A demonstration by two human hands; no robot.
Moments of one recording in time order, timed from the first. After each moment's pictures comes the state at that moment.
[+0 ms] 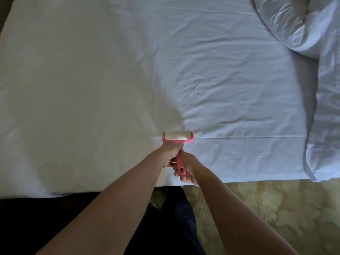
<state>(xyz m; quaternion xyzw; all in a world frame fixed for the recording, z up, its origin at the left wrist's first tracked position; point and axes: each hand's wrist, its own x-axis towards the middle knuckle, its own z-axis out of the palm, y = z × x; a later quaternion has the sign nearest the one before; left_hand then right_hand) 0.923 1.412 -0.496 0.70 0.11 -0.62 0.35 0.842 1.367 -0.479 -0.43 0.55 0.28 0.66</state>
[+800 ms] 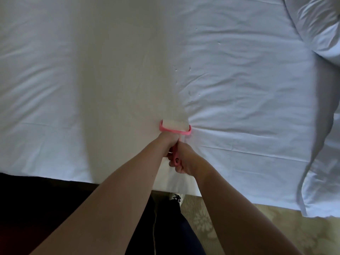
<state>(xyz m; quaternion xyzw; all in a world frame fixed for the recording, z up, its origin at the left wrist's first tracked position) 0.915 1.294 -0.518 0.72 0.19 -0.57 0.36 0.846 1.246 -0.522 -0.40 0.51 0.36 0.68</state>
